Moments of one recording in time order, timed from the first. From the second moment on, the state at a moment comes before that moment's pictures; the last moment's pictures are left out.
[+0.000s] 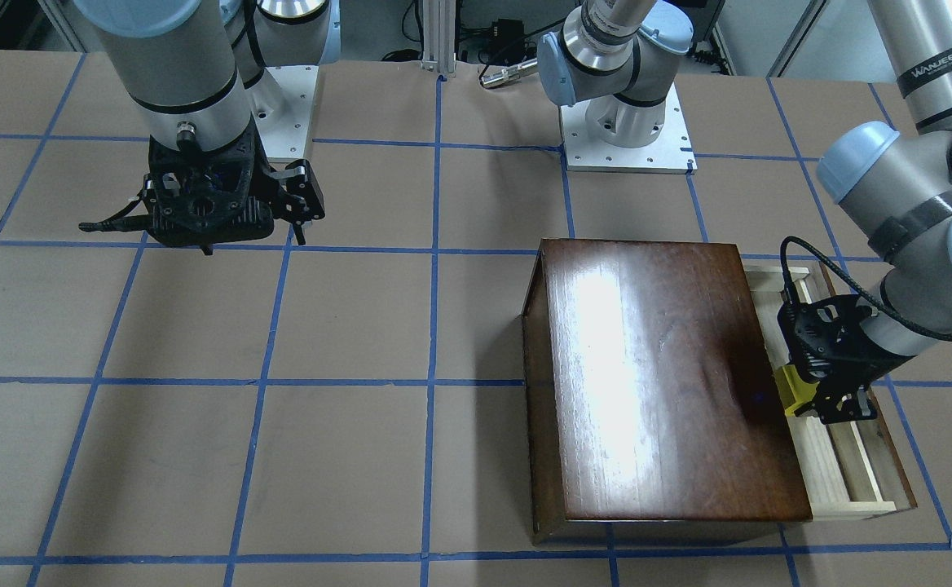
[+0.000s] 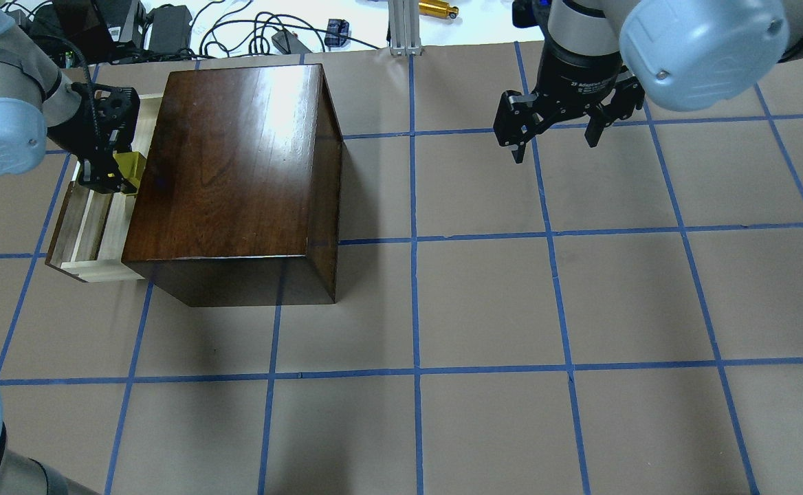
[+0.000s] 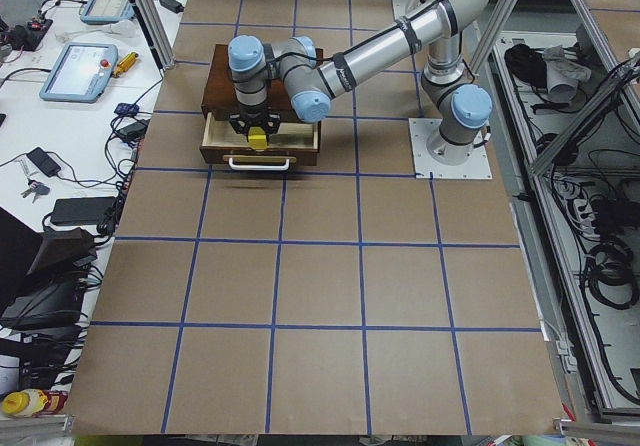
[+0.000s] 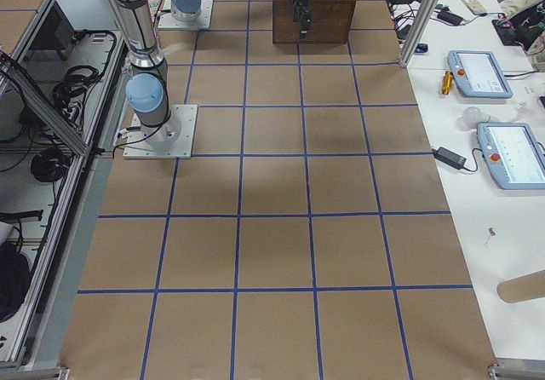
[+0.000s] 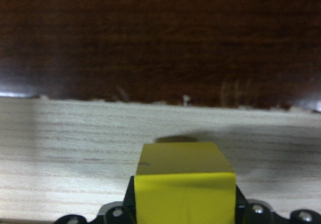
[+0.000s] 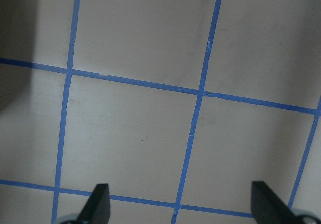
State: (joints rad) left arm -1.21 -1.92 -1.63 -1.13 1.56 1.87; right arm 1.70 -1.45 1.48 -1.58 -1.60 -0.05
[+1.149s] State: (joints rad) left arm -1.23 -1.70 -1.52 -1.50 1.54 1.75; right arm 1.70 -1.45 1.48 -1.58 -1.60 -0.05
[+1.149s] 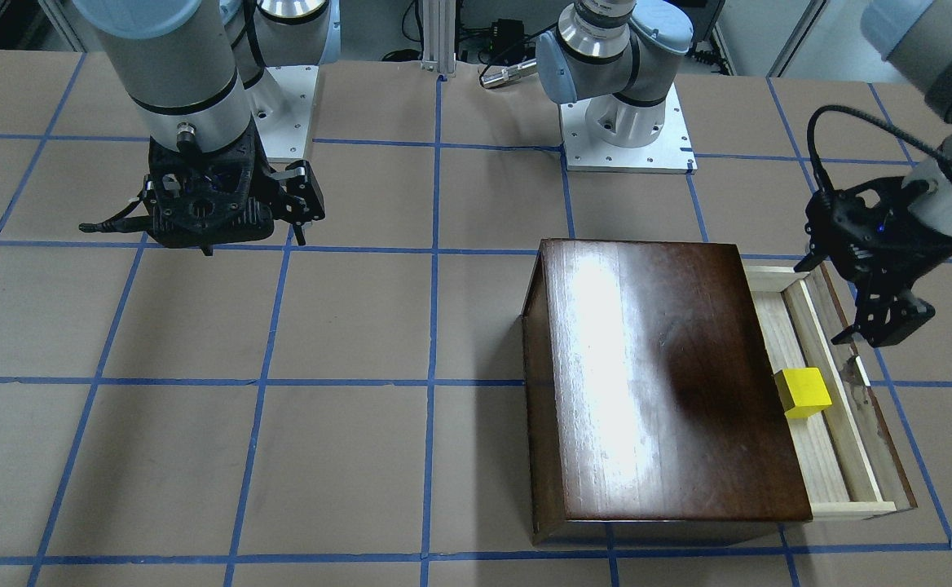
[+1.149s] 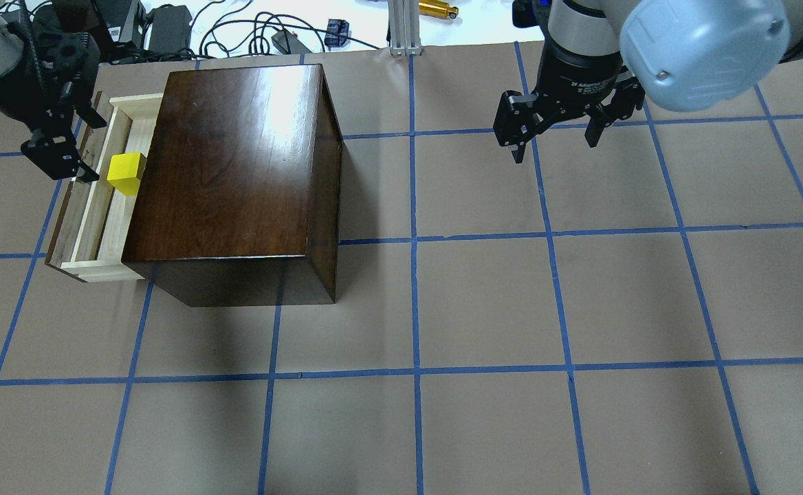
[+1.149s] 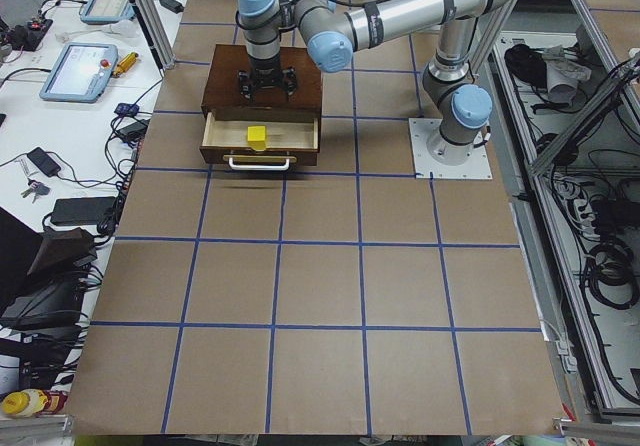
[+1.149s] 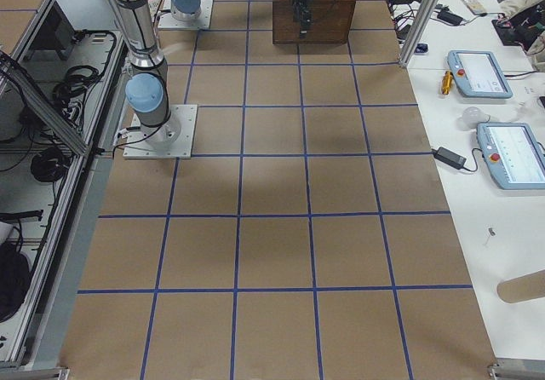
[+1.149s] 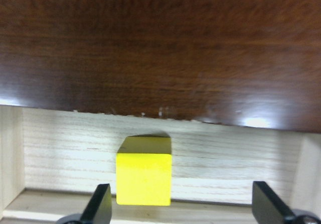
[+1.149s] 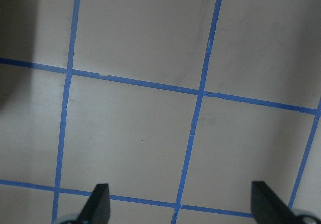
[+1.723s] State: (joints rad) left arm -1.26 -1.54 -1.57 -1.62 1.55 1.39; right arm 1.70 -1.45 1.48 -1.58 -1.60 -0.05
